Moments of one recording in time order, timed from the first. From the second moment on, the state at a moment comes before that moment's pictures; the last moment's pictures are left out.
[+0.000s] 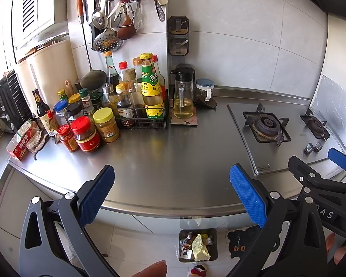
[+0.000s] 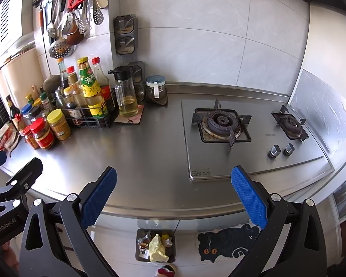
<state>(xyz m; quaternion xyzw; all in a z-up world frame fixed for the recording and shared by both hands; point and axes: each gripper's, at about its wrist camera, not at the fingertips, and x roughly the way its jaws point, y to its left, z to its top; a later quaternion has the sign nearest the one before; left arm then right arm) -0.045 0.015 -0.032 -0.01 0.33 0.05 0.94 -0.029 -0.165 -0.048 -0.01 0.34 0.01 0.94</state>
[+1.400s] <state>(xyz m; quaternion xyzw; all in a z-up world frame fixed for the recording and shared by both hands) -0.050 0.010 -0.029 -0.01 0.33 0.05 0.94 -0.033 -0.163 -0.045 -0.01 0.34 0.02 0.94</state>
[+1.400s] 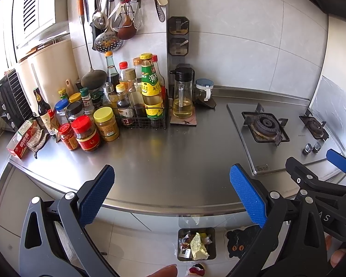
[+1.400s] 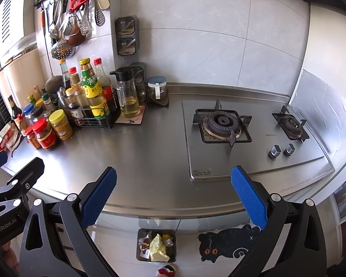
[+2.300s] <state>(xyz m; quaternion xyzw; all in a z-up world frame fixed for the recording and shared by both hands) -0.049 0.015 -0.031 -0.02 0.34 0.05 0.94 -0.030 -0.160 -0.043 -0.02 0.34 0.01 0.94</state>
